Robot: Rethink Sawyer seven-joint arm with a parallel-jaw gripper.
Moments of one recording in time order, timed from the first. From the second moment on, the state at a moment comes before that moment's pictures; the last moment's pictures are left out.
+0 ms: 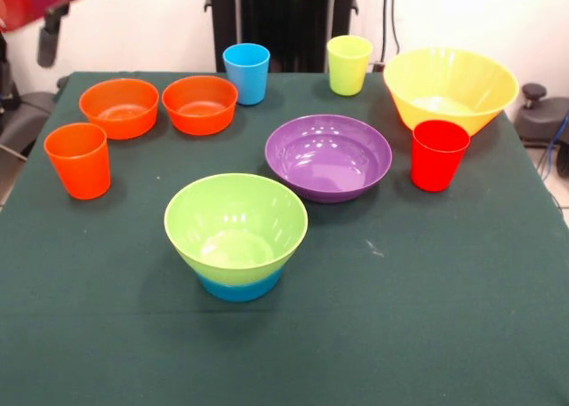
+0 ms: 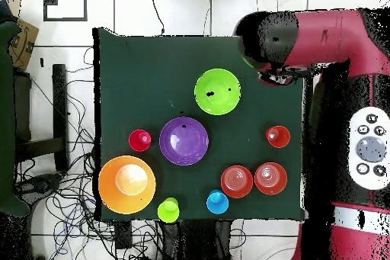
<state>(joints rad) -0.55 -0.67 0.43 1.02 -0.73 1.34 0.49</state>
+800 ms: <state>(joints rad) -0.60 -0.66 0.43 1.06 -0.59 1.34 0.49</state>
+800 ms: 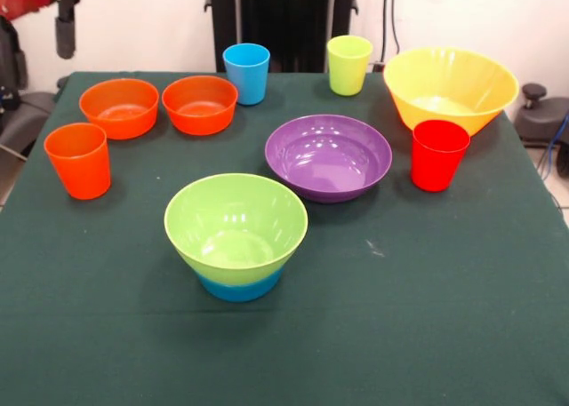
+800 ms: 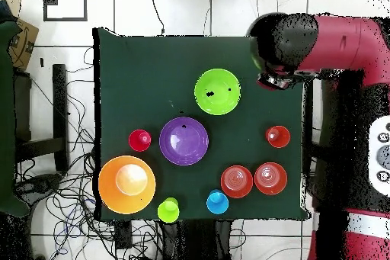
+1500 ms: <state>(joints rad) -0.62 -0.58 0.43 1.09 -0.54 1.32 0.49</state>
